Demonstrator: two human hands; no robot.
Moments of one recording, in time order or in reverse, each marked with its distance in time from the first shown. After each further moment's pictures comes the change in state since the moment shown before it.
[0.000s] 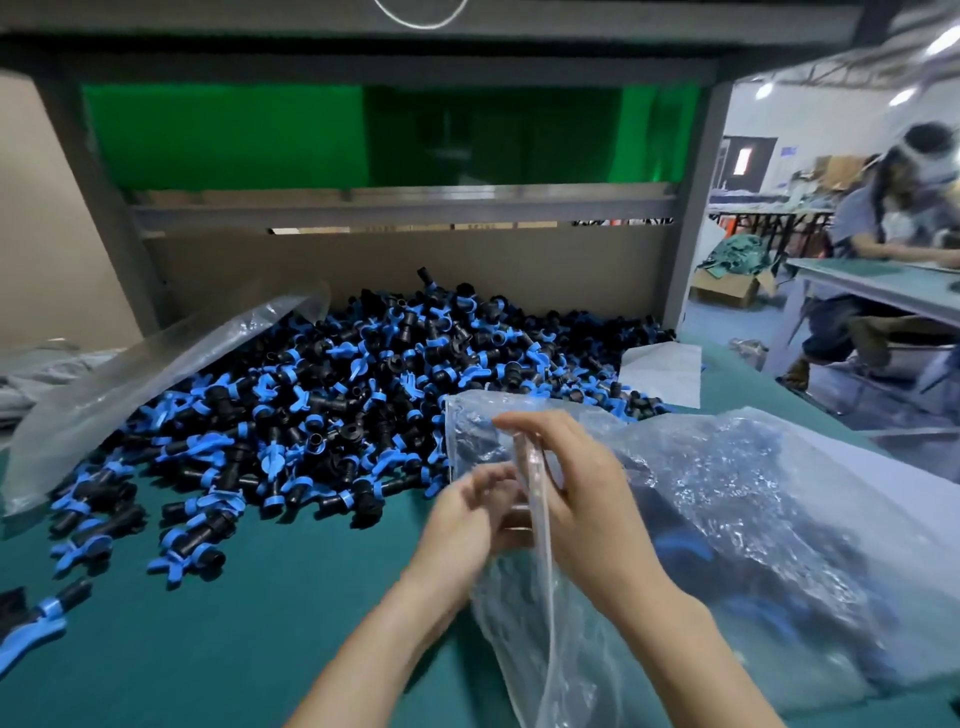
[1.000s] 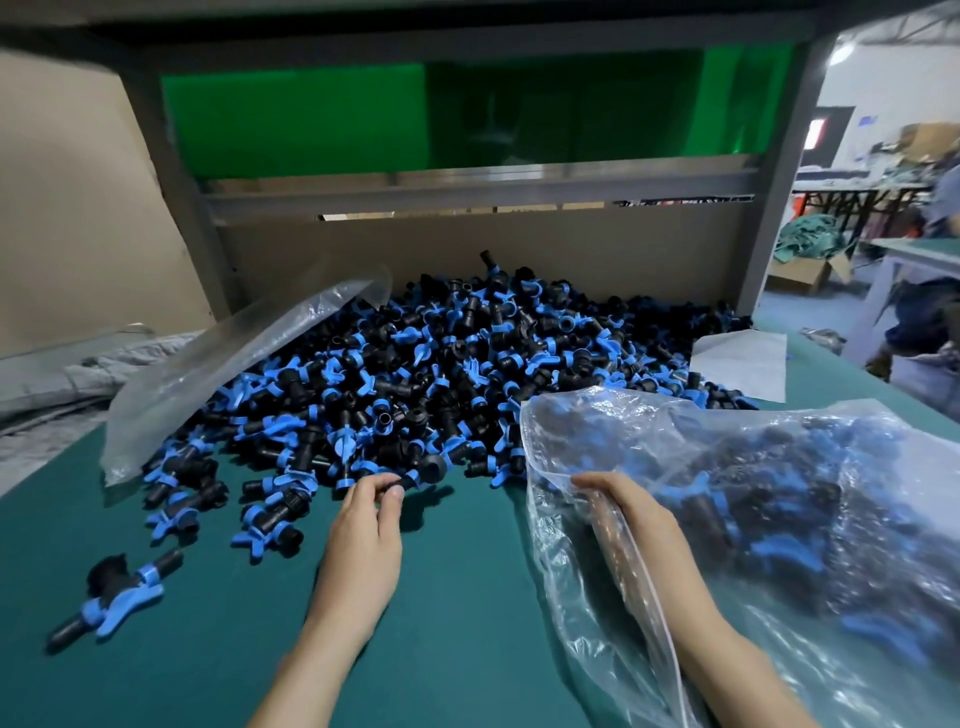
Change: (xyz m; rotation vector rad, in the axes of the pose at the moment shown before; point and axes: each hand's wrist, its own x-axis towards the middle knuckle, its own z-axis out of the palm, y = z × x) left_hand 0.000 -0.109 -0.106 0.326 0.258 -0.238; right_hand -0.037 0.060 0.041 0.225 -0.154 0.506
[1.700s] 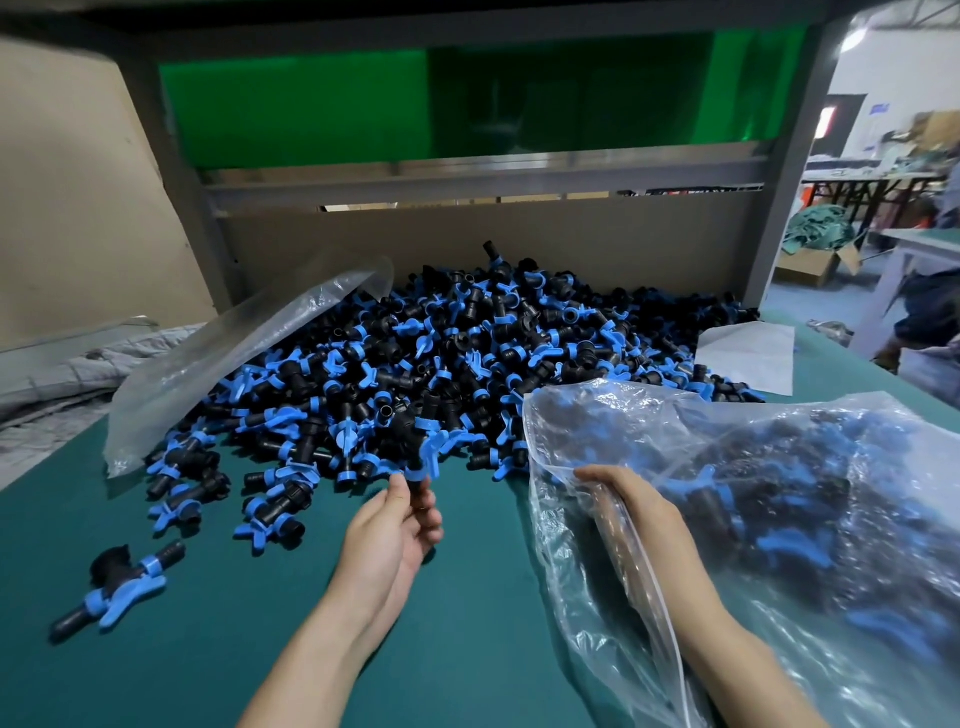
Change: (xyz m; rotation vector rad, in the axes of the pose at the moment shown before) left_hand -0.010 0.035 0.004 -1.093 -0.142 -0.446; right_hand 0.000 0.008 -0.002 -0.254 0.040 -0.224
